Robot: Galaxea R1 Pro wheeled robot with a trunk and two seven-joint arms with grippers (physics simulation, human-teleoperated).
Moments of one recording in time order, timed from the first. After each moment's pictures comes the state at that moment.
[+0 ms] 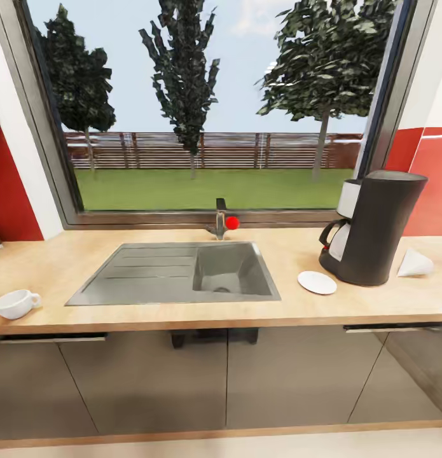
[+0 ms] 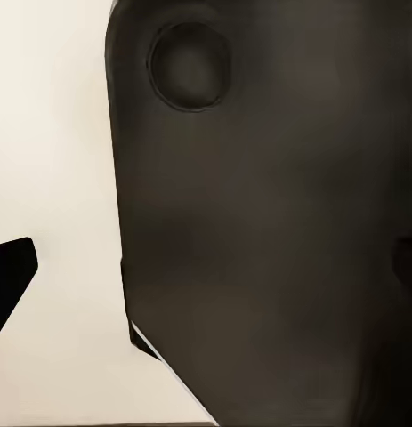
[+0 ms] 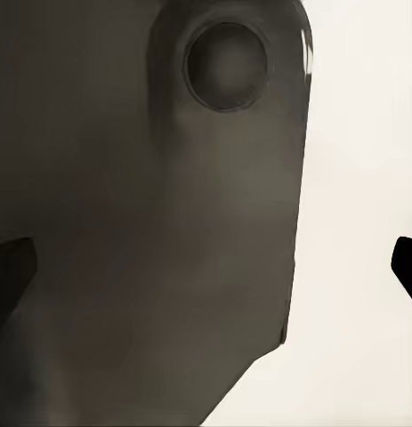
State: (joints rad) left arm 0.00 0.00 0.00 0.00 0.00 0.00 0.00; right arm 0.00 0.00 0.00 0.00 0.00 0.00 0.00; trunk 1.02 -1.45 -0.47
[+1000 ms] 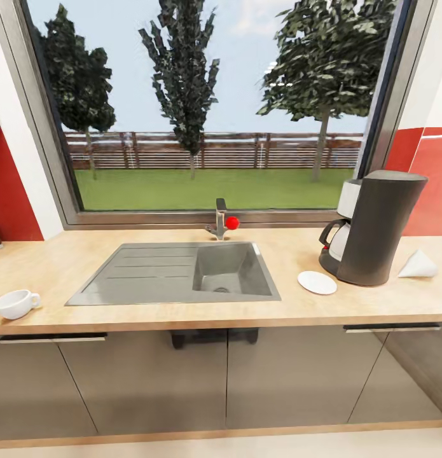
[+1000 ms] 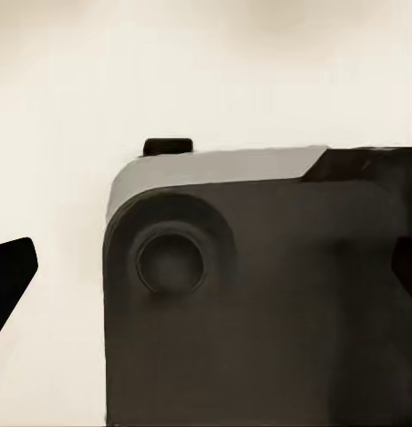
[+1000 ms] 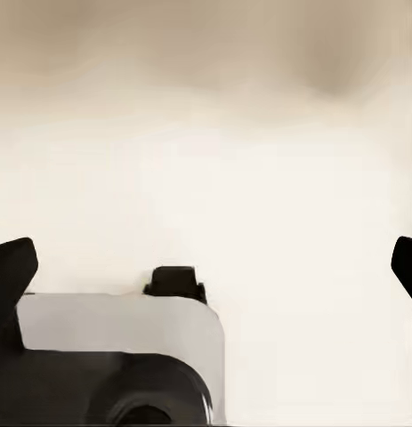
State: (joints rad) left arm 0.00 -0.02 0.01 -0.15 0.00 -0.10 0.00; right arm -0.11 -0.06 0.00 -0.12 0.00 -0.21 0.00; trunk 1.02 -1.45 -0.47
